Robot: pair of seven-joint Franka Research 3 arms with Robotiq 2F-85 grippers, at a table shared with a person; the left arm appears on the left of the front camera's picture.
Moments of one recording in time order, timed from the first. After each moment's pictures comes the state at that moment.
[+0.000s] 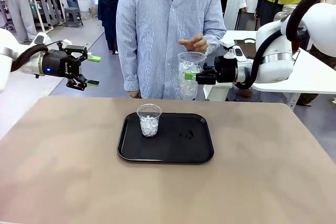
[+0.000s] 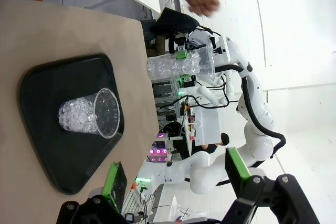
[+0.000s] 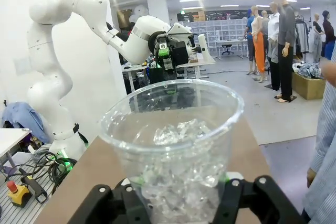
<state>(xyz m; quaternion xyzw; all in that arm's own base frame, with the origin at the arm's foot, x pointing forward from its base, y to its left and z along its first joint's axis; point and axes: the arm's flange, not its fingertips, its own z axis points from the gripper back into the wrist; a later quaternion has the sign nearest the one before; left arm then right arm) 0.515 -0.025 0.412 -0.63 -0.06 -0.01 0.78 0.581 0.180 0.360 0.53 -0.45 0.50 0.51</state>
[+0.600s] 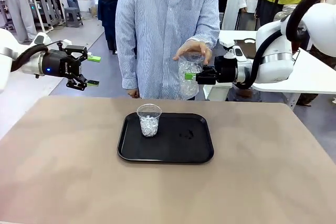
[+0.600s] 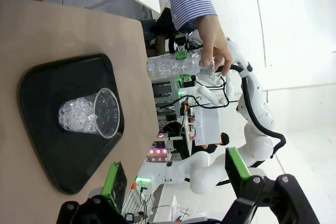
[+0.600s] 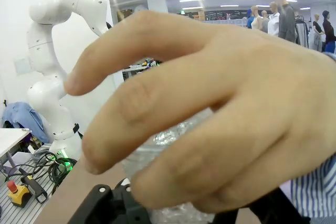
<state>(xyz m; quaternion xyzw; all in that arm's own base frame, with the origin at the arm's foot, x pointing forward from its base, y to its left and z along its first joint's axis) 0.515 -0.025 0.412 -0.63 -0.06 -0.01 0.78 0.581 0.180 0.360 0.53 -0.45 0.50 0.51</state>
